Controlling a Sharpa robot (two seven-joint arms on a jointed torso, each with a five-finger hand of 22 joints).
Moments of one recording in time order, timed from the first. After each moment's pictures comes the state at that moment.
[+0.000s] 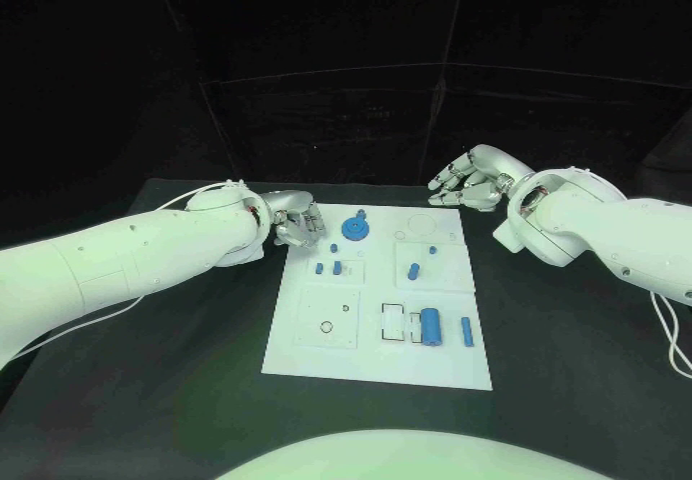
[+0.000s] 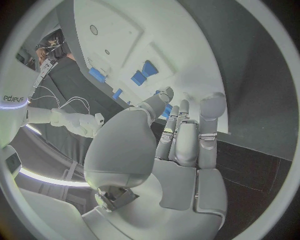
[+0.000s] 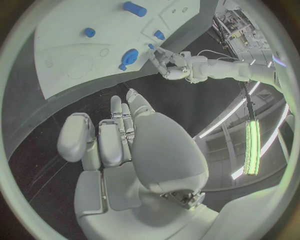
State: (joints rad) left arm 1.23 -0.67 -0.10 1.16 -1.28 -0.07 0.04; left_hand 1.30 -0.10 0.45 -0.15 0.05 0.97 0.17 0.09 0.07 1.06 0.10 0.24 0.07 1.46 0.00 1.33 1.03 0.15 1.36 0.10 0.86 0.96; right arm 1.26 -0.80 -0.04 1.41 -1.08 -0.33 -0.06; right_hand 1.49 -0.01 0.01 0.07 0.26 1.02 0.15 0.16 0.07 1.06 0.06 0.40 0.41 1.47 -0.02 1.33 1.13 0.08 1.39 0.08 1.32 1.08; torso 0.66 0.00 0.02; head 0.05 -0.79
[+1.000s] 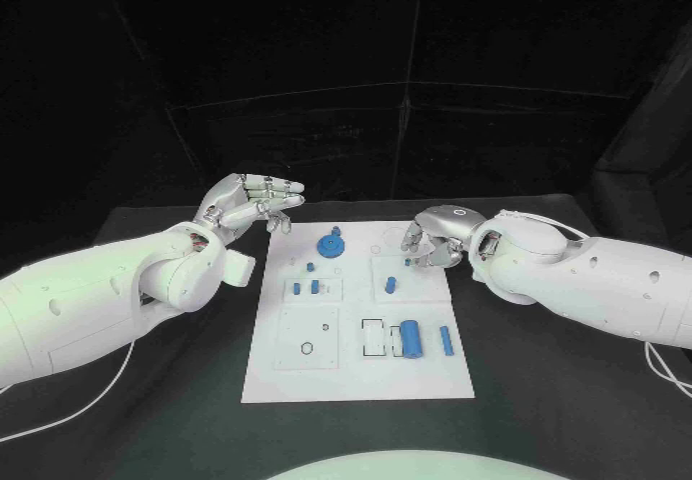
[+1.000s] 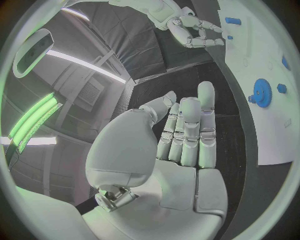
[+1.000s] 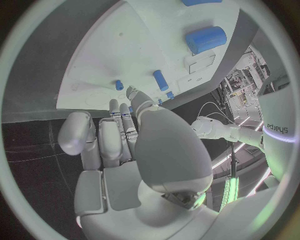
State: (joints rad) left arm 1.22 -0.81 -0.10 1.40 -0.14 -0.21 0.49; left_hand 1.29 -0.07 0.47 -0.13 0.05 1.02 0.18 0.12 0.07 1.08 0.11 0.28 0.07 1.25 0.02 1.06 0.55 0.17 1.20 0.12 0.61 0.79; right arm 1.17 -0.82 -0.04 1.45 -1.62 -0.22 -0.10; right_hand 1.47 -0.09 0.17 0.04 0.24 1.02 0.17 0.09 0.07 1.04 0.10 0.23 0.16 1.46 0.01 1.30 1.09 0.09 1.38 0.11 1.29 1.02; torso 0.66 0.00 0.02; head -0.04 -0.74
